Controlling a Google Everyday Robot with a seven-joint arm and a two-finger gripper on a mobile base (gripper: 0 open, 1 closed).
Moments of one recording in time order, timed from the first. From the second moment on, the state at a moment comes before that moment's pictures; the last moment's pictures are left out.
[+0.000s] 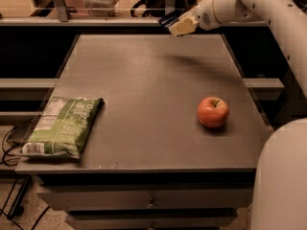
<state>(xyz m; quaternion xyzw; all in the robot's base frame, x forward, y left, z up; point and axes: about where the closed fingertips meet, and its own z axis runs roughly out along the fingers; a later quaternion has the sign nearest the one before) 0.801 -0.092 0.953 -0.42 0.75 0.13 0.49</state>
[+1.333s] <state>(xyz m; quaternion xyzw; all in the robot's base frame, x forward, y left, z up) 0.750 0.023 0.935 -0.56 0.67 0.21 0.43</state>
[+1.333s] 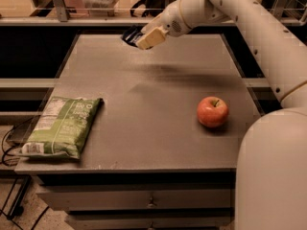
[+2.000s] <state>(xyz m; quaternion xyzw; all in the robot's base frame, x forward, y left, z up) 0.712 0.073 0.925 -0.60 0.63 0.25 0.42</state>
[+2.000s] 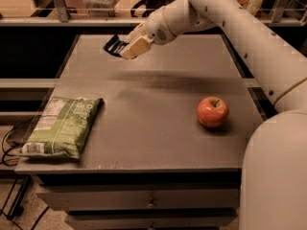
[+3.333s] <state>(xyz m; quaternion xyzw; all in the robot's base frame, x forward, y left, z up) 0.626 0.149 0.853 -0.65 0.60 0.33 0.32</state>
